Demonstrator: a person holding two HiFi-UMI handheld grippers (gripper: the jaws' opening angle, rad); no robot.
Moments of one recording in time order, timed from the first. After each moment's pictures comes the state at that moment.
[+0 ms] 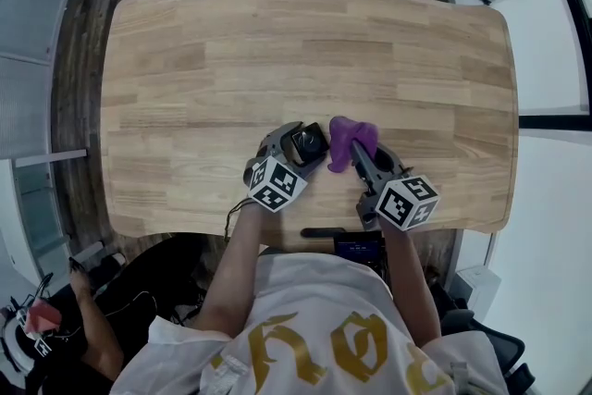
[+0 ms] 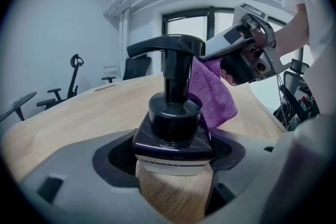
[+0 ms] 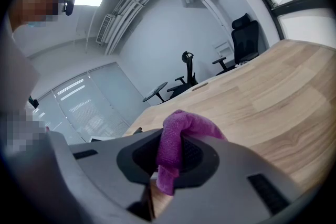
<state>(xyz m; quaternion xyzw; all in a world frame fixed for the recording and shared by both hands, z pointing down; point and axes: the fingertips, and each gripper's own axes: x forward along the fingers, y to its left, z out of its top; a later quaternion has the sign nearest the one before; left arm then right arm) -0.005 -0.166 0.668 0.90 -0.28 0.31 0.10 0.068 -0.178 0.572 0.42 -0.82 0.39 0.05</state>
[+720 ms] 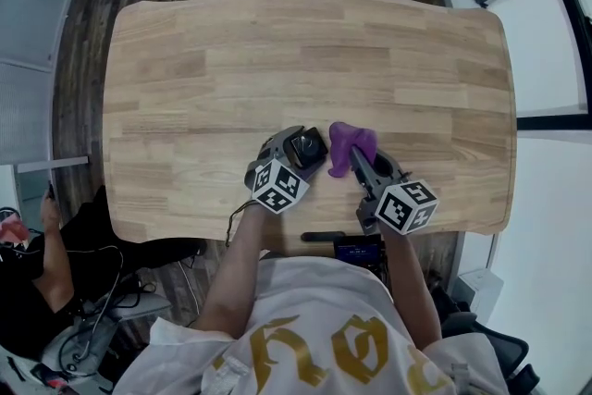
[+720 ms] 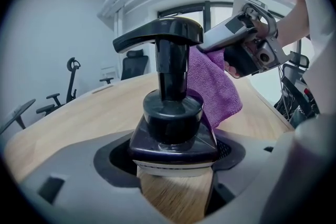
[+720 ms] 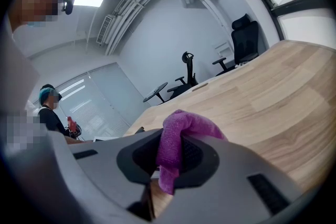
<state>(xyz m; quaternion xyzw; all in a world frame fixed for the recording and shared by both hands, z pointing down) -0.001 -0.167 0.674 0.90 -0.27 0.33 0.08 0.070 -0.172 0.569 0.42 -0.82 0.39 0.05</state>
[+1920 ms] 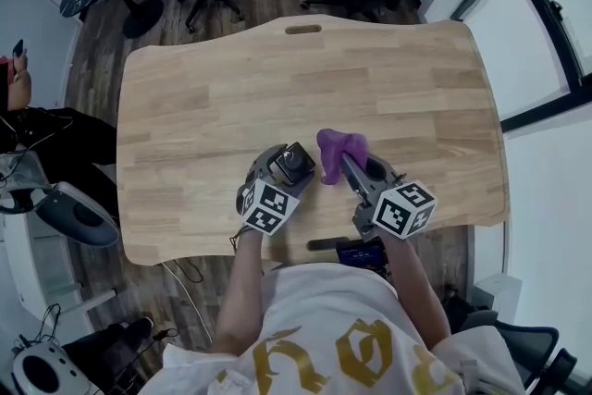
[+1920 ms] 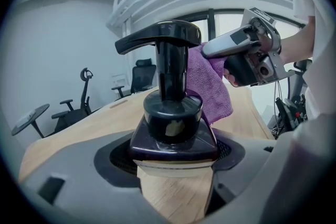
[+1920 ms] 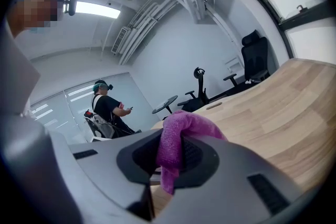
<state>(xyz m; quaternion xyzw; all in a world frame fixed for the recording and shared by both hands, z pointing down) -0.026 -0.153 0.582 0.89 -0.32 0.31 0.07 0.059 -0.155 0.481 0.41 -0.85 0.32 -0.01</state>
